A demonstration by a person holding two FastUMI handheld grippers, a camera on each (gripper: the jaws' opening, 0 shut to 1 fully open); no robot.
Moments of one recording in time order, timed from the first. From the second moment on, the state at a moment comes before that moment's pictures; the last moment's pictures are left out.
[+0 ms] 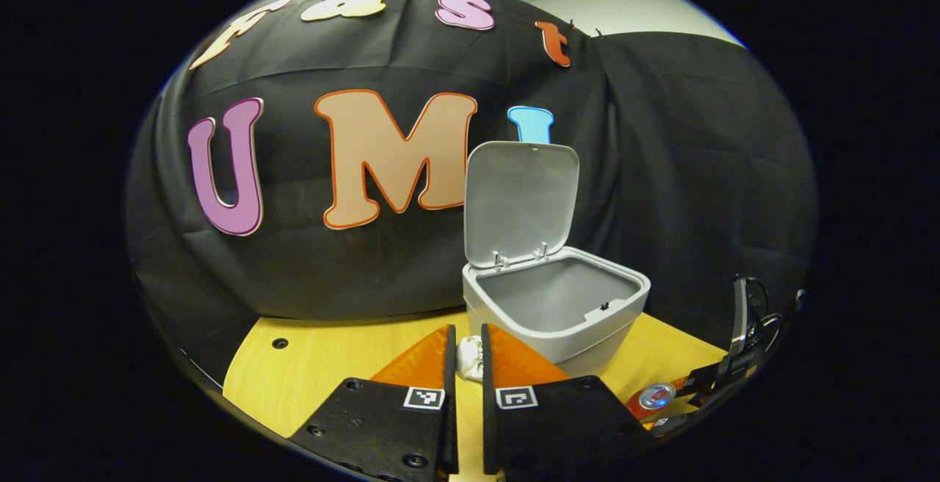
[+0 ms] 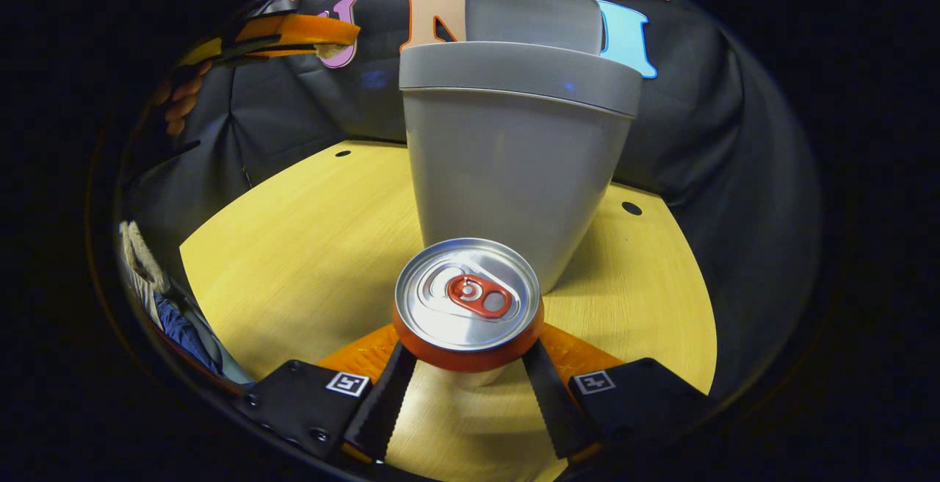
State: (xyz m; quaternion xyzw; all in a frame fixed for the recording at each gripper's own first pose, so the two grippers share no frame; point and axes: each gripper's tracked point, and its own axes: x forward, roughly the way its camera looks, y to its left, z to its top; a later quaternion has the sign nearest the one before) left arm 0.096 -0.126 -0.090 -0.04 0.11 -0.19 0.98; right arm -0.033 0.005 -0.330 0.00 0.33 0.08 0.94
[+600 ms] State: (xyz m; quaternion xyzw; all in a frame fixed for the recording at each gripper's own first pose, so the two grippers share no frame) left arm 0.123 -0.180 -0.076 -0.05 0.09 -0.23 0.97; right arm -0.039 -0.027 -0.339 0.02 0.33 0.05 0.94
